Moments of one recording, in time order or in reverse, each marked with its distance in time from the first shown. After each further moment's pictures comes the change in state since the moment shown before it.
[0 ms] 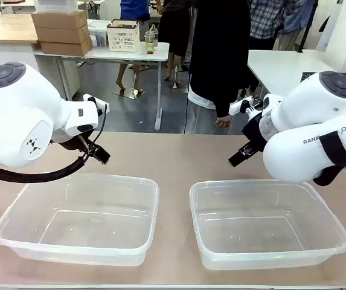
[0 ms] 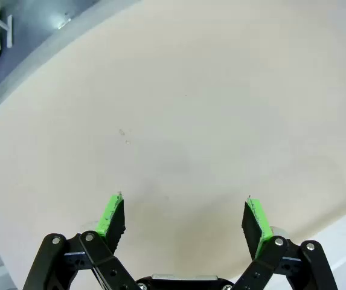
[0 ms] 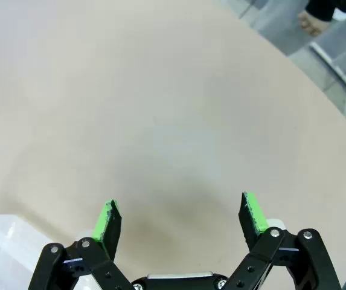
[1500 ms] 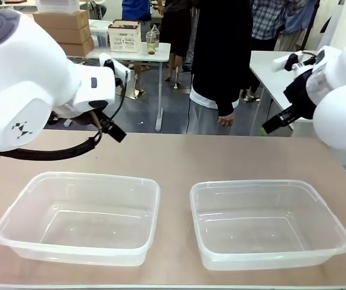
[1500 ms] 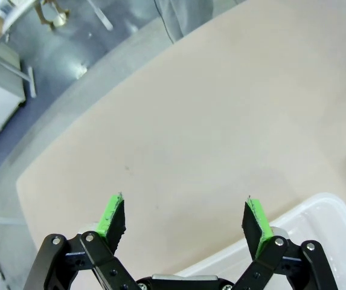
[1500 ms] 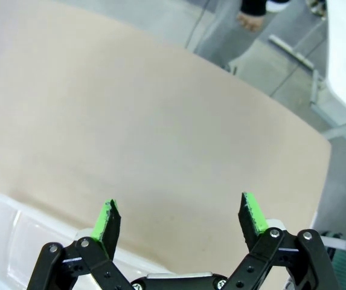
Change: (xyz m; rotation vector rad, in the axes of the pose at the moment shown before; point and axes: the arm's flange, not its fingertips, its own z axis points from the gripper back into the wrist) left arm 0.040 -0.063 0.102 0.080 -0.125 -0.141; right arm 0.009 -0.042 0.120 -0.116 -0.046 -0.124
